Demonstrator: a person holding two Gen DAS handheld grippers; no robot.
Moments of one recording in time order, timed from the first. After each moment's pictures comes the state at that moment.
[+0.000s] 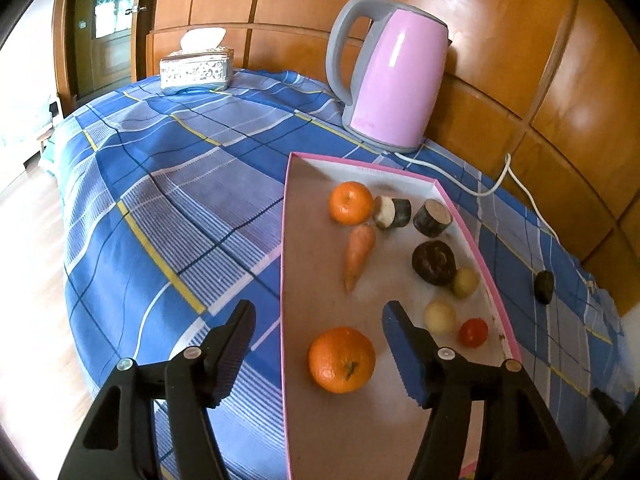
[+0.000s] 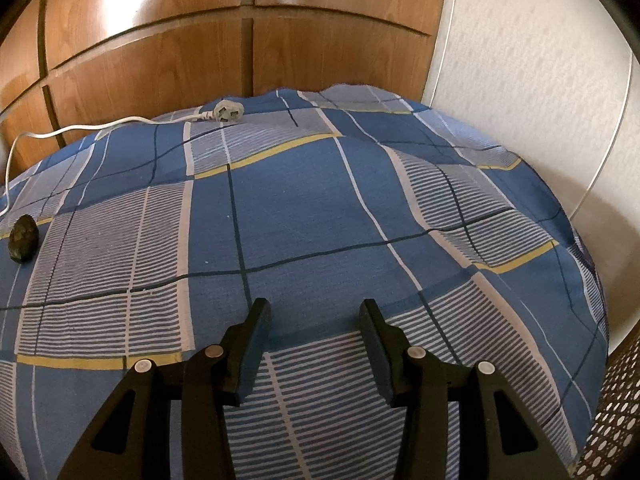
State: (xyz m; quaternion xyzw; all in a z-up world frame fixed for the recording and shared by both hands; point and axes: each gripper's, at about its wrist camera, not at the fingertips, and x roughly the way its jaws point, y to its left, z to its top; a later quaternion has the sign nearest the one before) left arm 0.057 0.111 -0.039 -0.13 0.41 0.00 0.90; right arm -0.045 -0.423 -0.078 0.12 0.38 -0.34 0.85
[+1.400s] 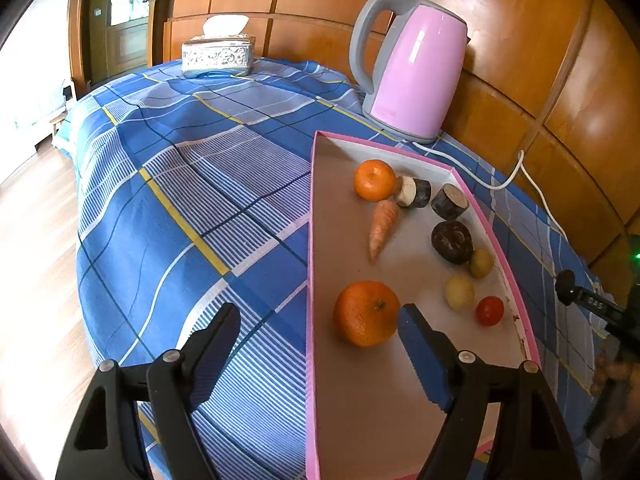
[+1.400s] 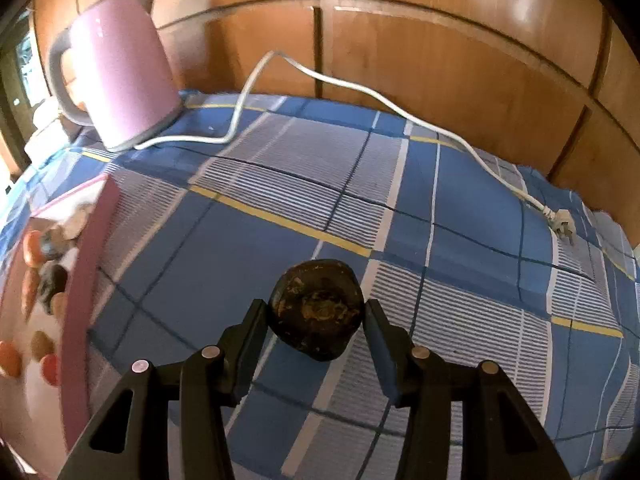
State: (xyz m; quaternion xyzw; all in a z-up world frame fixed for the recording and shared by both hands) left arm 0.038 0.119 -0.051 -0.14 0.42 0.03 0.90; right arm 0.122 -0.254 -0.051 -0.01 0.43 -0.01 0.90
